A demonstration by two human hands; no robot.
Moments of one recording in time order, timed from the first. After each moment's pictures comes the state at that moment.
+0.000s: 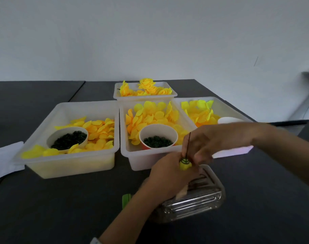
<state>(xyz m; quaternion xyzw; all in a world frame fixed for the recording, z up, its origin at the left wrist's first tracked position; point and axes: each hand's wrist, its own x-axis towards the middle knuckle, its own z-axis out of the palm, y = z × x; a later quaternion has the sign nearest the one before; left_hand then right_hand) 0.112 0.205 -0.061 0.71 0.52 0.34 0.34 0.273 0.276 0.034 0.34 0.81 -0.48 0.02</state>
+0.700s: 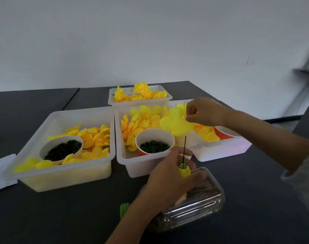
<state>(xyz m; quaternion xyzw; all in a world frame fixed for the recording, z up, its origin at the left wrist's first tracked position) 0.110 0.204 -0.063 0.70 0.49 0.37 0.37 0.261 0.334 0.042 0.56 0.82 -0.04 -0.14</state>
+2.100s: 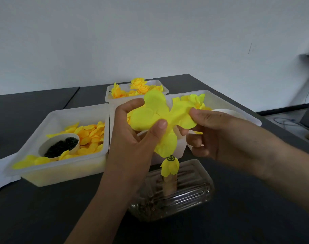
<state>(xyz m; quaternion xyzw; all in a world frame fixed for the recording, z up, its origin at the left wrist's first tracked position) 0.097 0.165 0.017 0.55 0.40 0.65 0.34 0.273 0.193 0.046 0.30 0.54 -0.68 -0.40</state>
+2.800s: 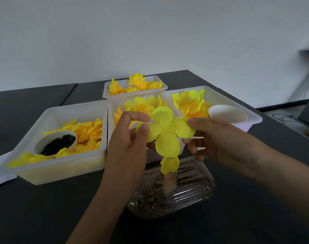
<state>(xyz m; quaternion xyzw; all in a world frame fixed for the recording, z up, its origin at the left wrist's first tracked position) 0.088 0.173 -0.001 0.59 0.49 0.58 0.27 0.276 0.211 0.013 0.39 0.56 -0.61 -0.40</state>
